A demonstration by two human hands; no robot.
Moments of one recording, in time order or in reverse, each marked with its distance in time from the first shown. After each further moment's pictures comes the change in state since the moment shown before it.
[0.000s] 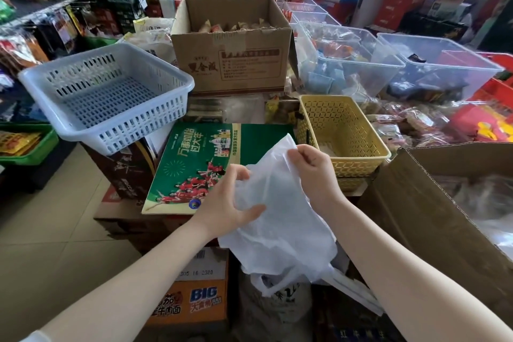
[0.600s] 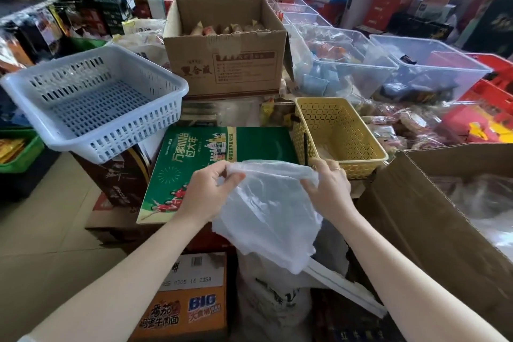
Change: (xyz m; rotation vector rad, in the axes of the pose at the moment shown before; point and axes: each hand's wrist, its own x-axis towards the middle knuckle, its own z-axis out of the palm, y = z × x) left_hand 0.023 -0.006 -0.027 -0.089 0.223 -0.006; right_hand 0.003 0.026 -0.026 -0.864 -0.001 0.067
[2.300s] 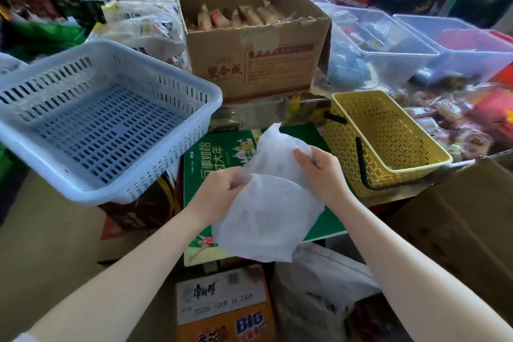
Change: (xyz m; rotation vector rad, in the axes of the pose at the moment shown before) left_hand 0.091 -0.100 -0.110 -0.038 -0.393 -0.116; right_hand 0.086 -0.133 0.097 0.543 0.098 0.029
